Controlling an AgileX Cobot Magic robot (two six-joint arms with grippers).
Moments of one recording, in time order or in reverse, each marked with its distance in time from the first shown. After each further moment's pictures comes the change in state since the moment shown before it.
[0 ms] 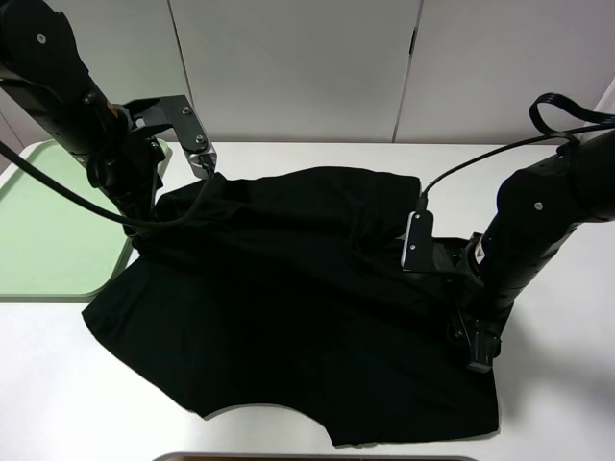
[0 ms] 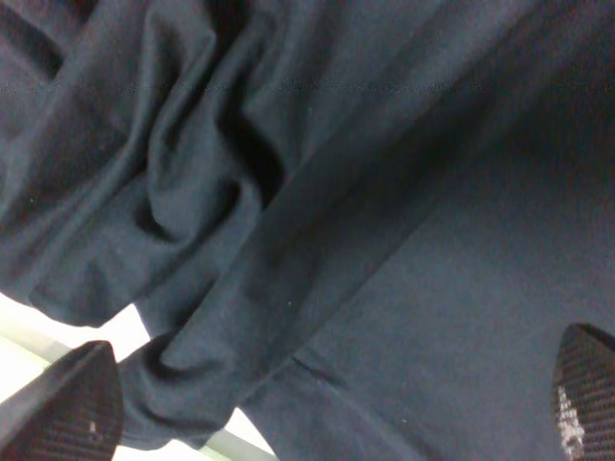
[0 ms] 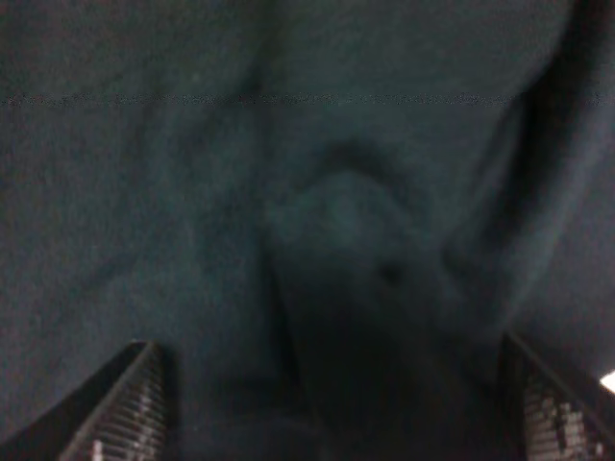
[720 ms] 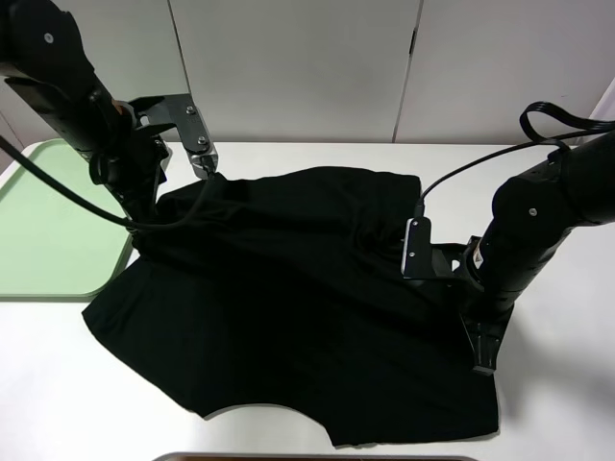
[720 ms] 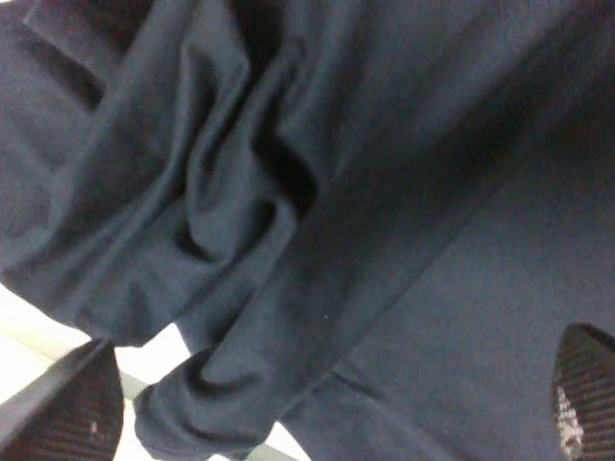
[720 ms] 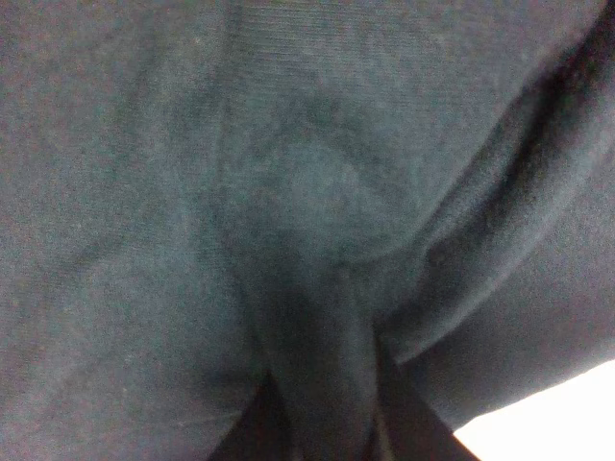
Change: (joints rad) left arm 0.000 0.020 -0.022 0.017 -0.013 0.038; right arm 0.000 0.024 0.000 -0.038 -0.002 -0.003
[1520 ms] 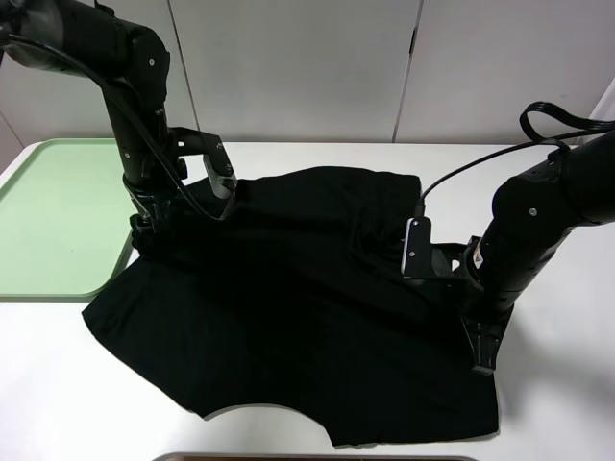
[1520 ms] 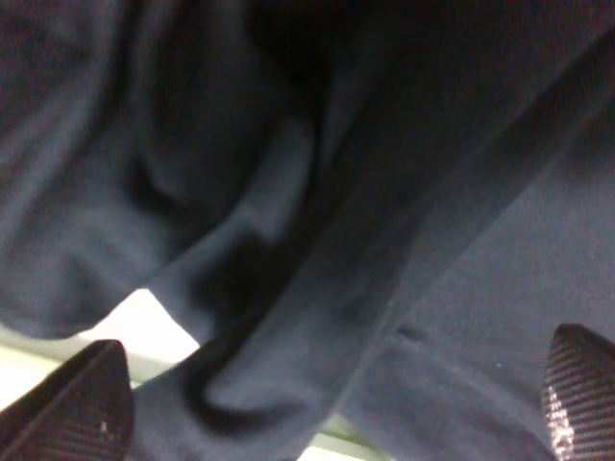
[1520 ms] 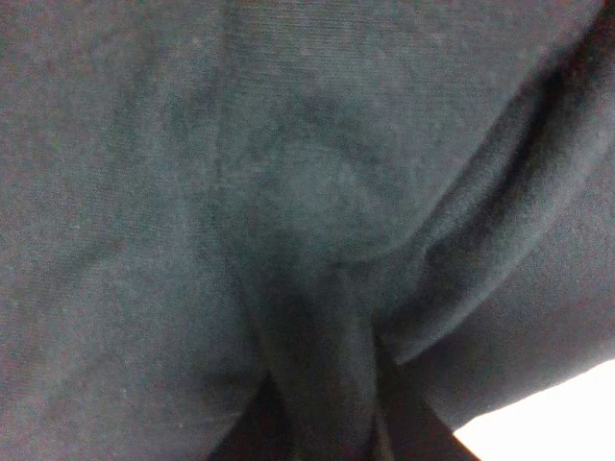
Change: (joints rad) left arm 0.000 0.366 -0.345 0.166 0.369 -0.077; right arm 0.000 0.000 0.000 0.000 0.000 0.004
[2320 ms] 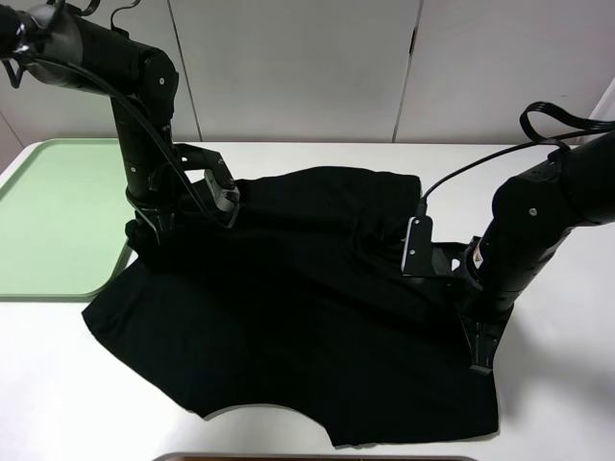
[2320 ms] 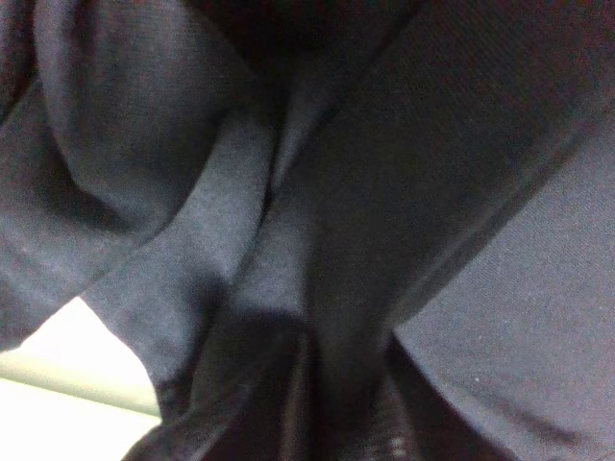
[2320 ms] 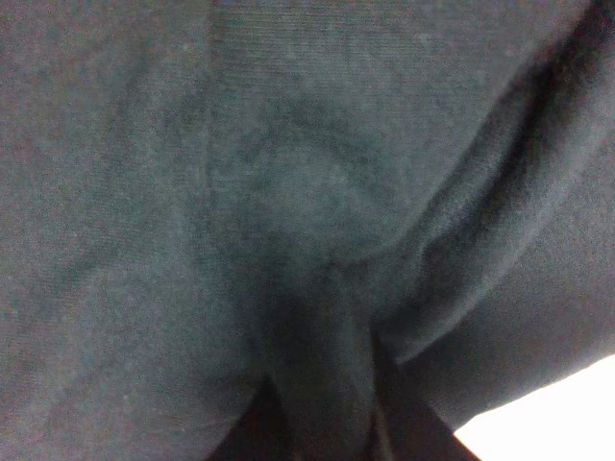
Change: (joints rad) left arm 0.000 0.040 0.000 -0.002 0.014 -0.044; right arm 0.000 0.000 0.000 0.003 -0.002 0.025
